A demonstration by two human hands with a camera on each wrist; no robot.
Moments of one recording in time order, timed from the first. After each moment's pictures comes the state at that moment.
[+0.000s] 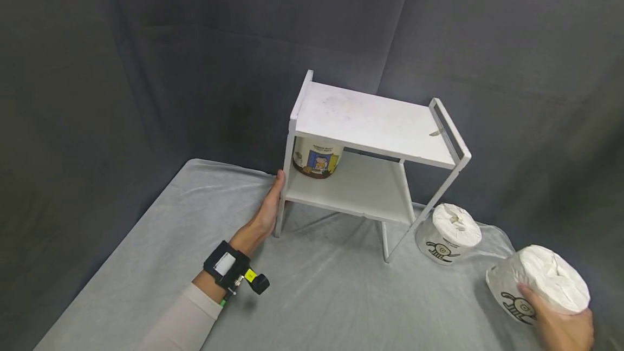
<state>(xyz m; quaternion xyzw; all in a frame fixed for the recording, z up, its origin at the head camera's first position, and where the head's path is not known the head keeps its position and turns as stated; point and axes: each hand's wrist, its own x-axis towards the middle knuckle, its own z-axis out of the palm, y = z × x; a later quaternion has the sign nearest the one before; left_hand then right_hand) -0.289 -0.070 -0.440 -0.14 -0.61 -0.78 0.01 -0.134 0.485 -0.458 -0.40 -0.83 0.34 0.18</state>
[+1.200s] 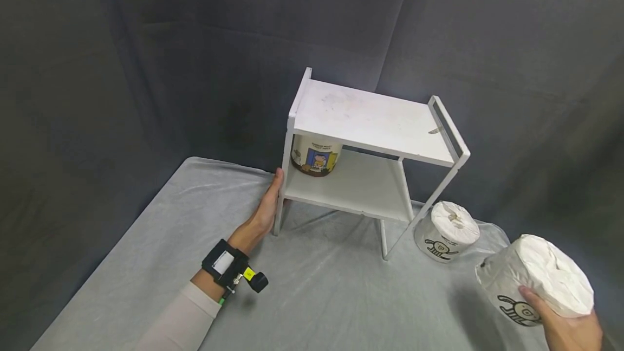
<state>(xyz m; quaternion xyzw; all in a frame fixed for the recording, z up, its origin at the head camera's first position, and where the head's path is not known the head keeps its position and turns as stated) -0.289 -0.069 -0.439 -0.14 -0.61 -0.78 0.00 -0.109 0.445 -0.417 -0.37 -0.84 0.35 0.20</state>
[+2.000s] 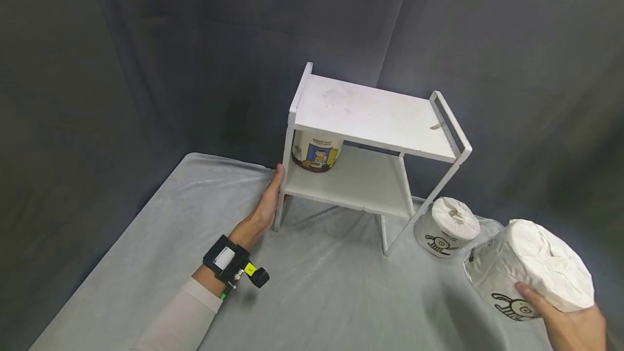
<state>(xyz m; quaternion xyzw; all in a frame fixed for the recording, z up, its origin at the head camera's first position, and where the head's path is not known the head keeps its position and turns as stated) -0.288 -0.070 -0.441 -0.14 -0.61 -0.78 0.00 -0.092 0.402 -0.375 -0.30 -0.88 0.31 0.17</state>
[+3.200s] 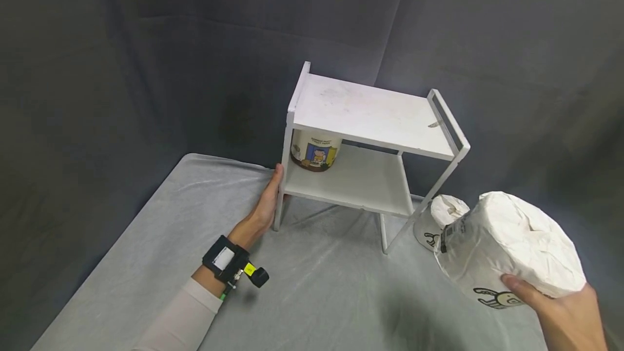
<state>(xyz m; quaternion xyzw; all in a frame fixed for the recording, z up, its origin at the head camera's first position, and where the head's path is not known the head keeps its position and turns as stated) -0.288 -0.070 -0.439 -0.15 -0.62 -0.77 -0.01 -0.080 0.348 -0.321 -0.18 -0.93 0.28 0.16</state>
